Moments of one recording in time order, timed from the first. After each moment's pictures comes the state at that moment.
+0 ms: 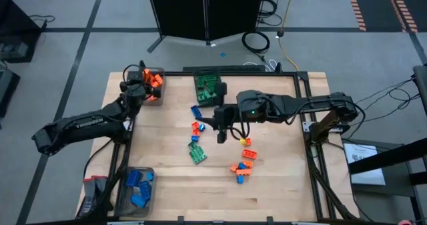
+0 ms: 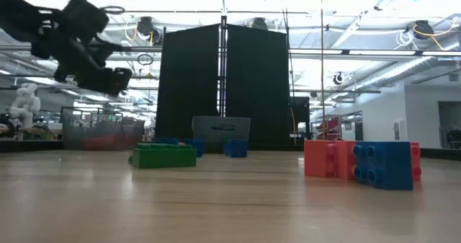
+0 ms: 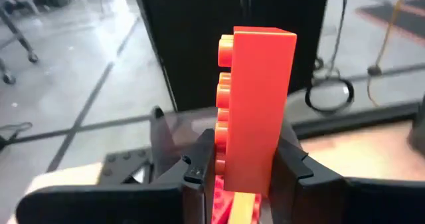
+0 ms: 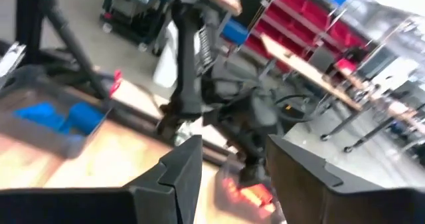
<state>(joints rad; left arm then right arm) 0.65 0.77 0.26 0.09 -0.76 -0.18 0.13 1.65 1.69 -0.24 0.21 -0.46</state>
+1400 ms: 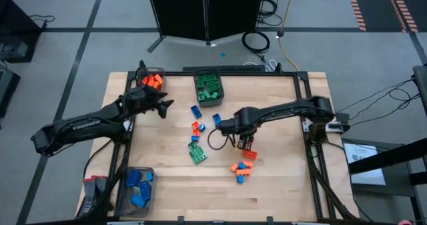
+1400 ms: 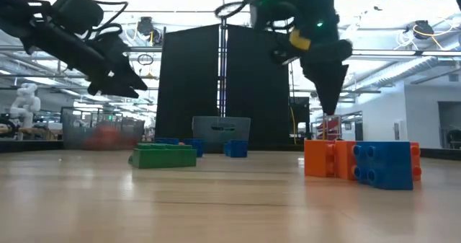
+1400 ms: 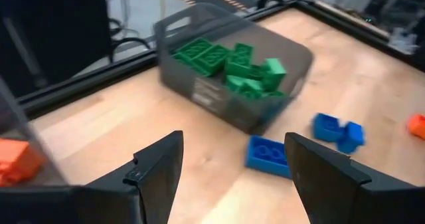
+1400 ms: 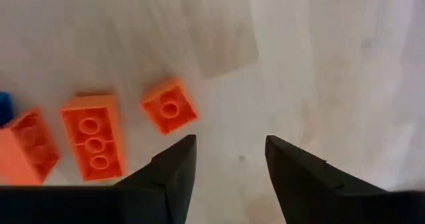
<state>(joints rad) 0.56 0.67 0.26 0.00 -0.01 -0.23 0.05 1.87 1.46 -1.27 0.12 0.38</state>
